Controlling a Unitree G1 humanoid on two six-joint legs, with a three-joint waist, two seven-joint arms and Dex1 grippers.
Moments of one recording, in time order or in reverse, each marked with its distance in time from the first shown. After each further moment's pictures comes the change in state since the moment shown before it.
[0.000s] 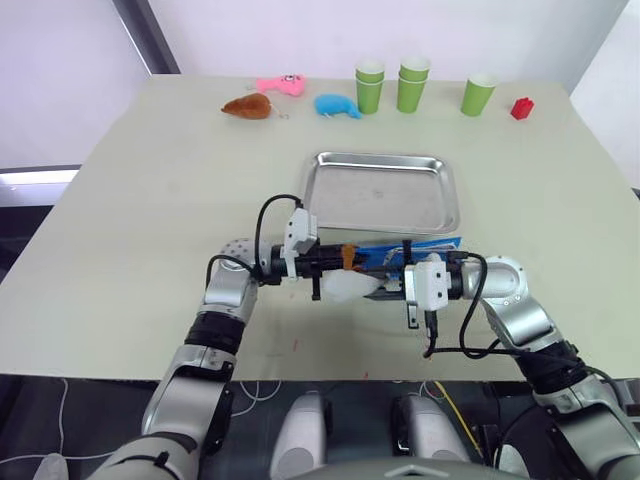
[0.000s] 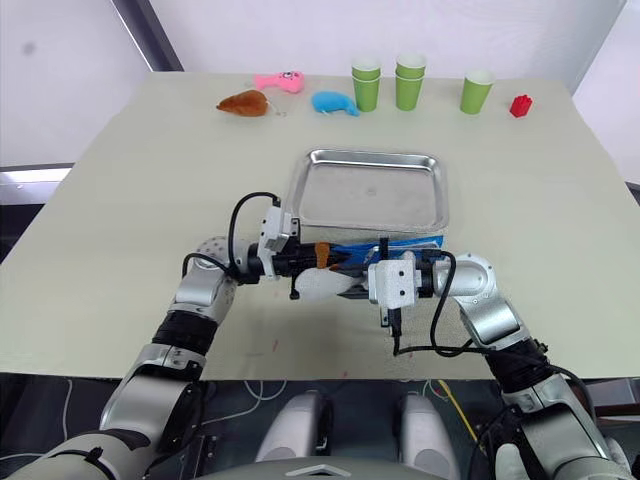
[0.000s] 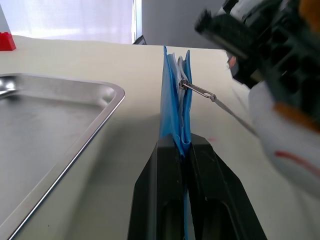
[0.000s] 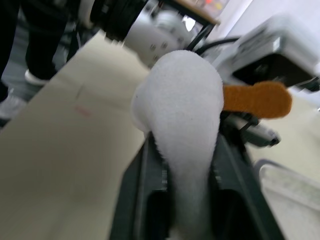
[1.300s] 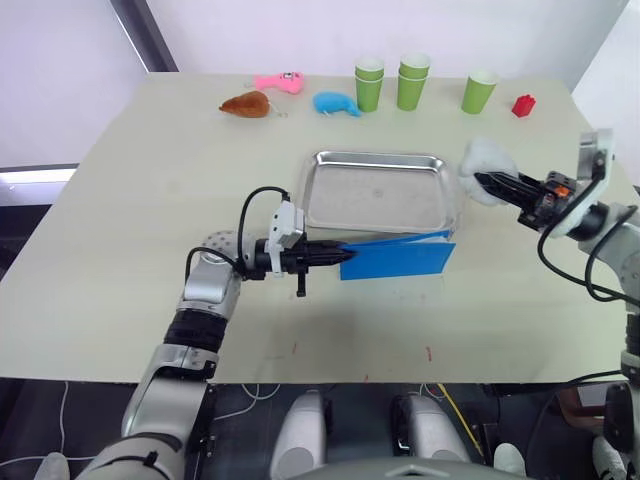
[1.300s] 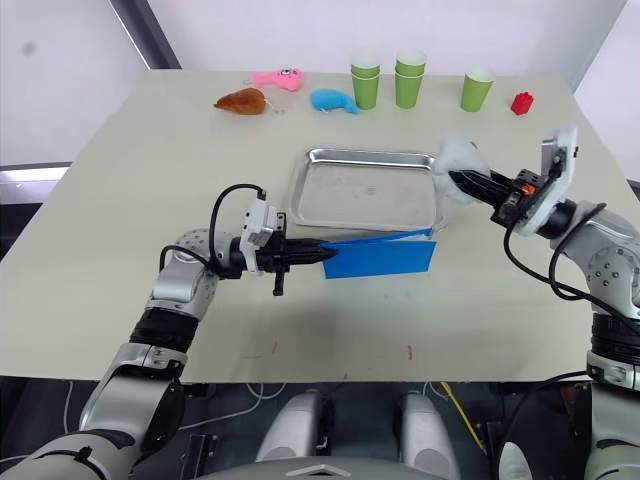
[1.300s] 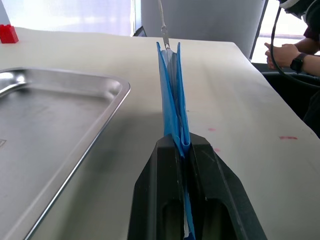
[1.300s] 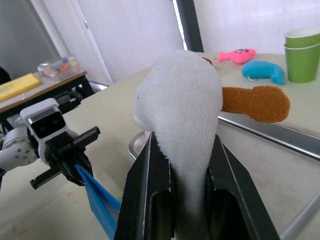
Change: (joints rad) left arm -0.007 0.072 0.006 -0.068 -0.036 0.075 -0.025; right arm -0.115 -0.225 -0.573 -0.045 0.680 1.022 -0.191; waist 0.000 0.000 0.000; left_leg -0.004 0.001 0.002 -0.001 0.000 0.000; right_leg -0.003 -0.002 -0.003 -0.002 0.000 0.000
